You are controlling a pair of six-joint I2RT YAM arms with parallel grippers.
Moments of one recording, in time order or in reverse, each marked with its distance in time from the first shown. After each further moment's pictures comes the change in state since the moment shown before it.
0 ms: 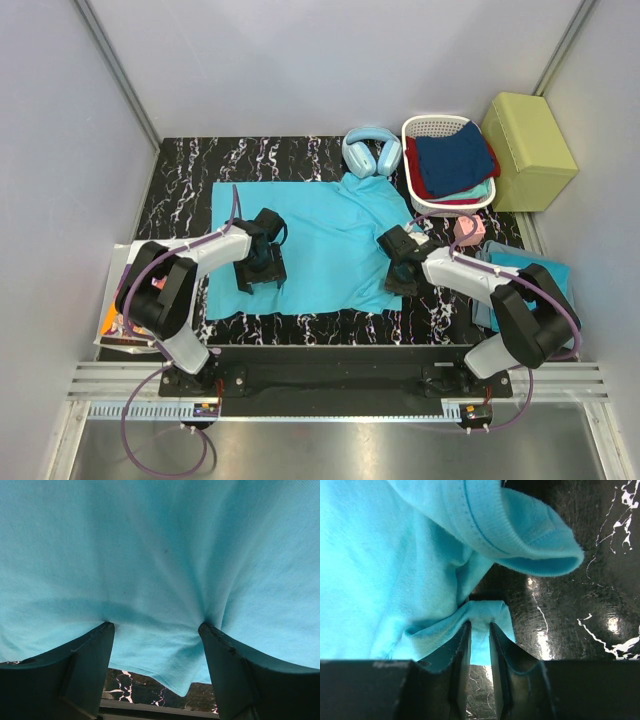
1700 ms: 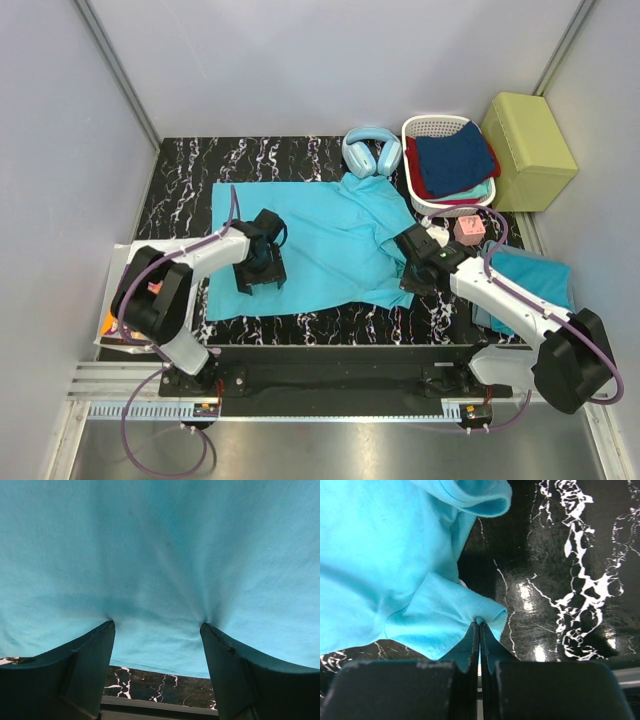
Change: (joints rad) left arm -0.011 -0.022 -0.003 -0.014 -0.006 -0.020; right arm 0.003 -0.272 0.037 -0.244 0.067 -0.018
